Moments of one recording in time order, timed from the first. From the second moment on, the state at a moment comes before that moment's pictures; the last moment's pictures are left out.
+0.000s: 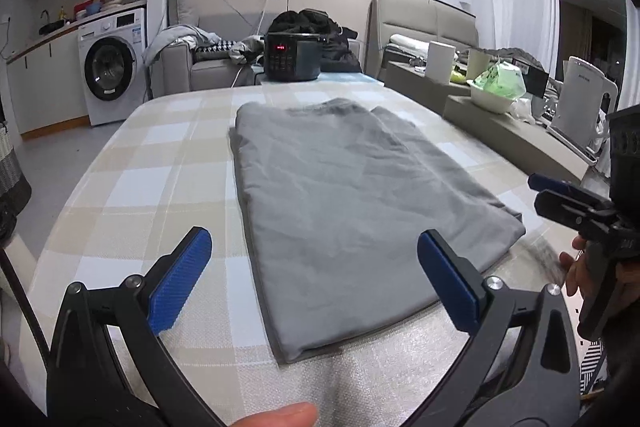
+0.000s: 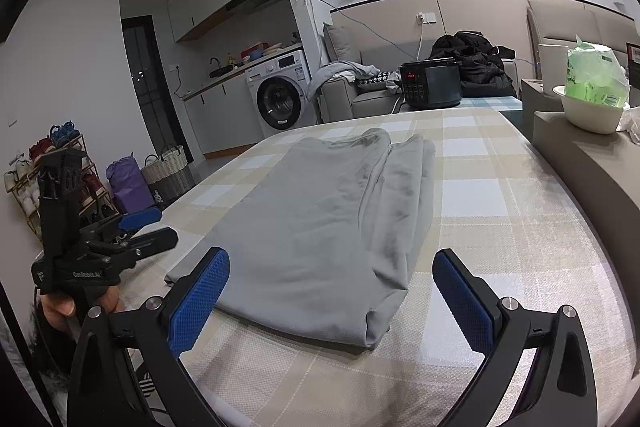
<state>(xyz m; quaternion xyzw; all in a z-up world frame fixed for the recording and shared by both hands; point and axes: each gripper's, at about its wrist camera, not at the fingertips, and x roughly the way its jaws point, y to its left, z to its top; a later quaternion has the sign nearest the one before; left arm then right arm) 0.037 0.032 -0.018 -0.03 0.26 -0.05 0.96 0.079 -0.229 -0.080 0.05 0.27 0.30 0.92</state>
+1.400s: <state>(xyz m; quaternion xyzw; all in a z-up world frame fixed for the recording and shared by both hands) 0.037 0.030 -0.026 -0.04 0.27 -0.08 0.96 0.077 -0.224 -0.084 0.05 0.28 0.30 0.91</state>
